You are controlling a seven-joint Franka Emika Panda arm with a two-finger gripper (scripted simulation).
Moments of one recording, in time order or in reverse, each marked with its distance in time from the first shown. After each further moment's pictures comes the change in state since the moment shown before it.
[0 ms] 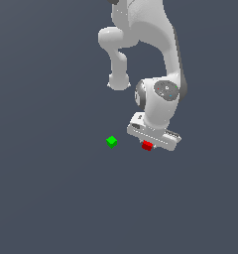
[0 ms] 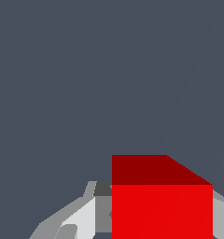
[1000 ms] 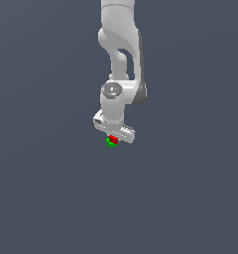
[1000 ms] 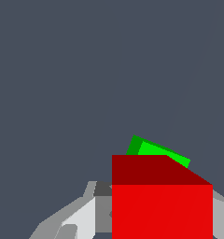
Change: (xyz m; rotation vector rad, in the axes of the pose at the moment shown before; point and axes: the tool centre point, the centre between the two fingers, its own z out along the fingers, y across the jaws) arm 0.014 0.164 0.046 -0.001 -0.001 0.003
